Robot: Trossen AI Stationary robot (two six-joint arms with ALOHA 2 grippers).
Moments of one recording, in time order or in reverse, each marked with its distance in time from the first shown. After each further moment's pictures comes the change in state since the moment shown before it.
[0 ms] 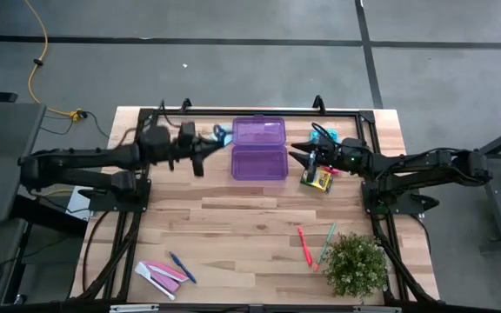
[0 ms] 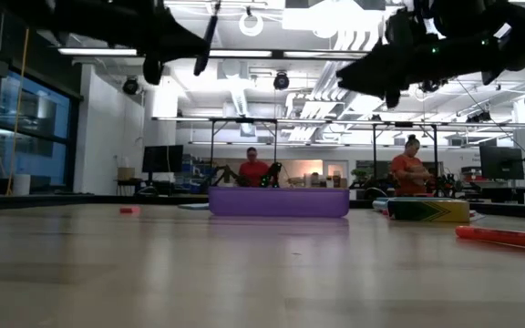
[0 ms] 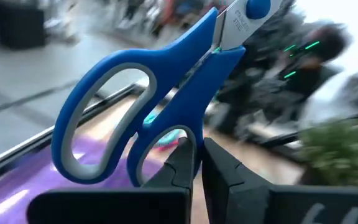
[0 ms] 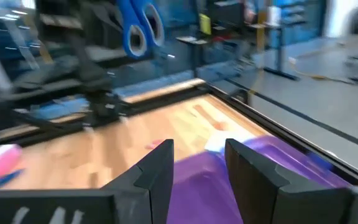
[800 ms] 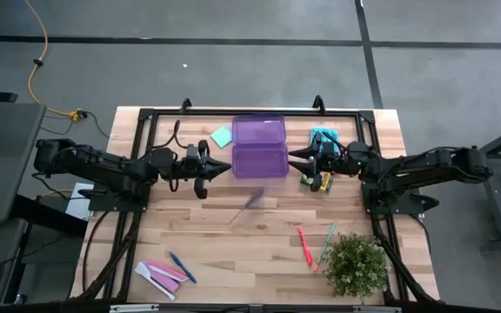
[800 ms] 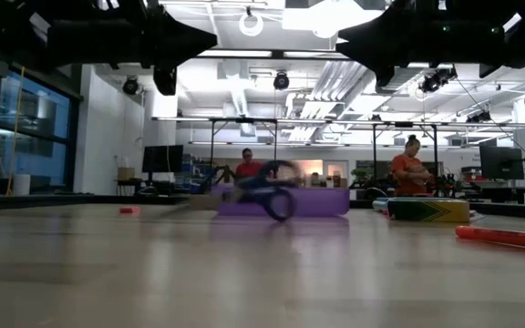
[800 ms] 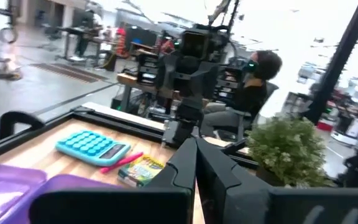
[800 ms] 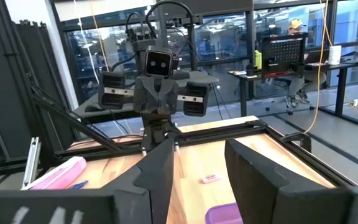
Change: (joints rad) left arm -0.180 0.234 -0.176 0.589 -0.030 0.026; right arm 0.083 0.000 0.000 0.148 -0.094 -0.030
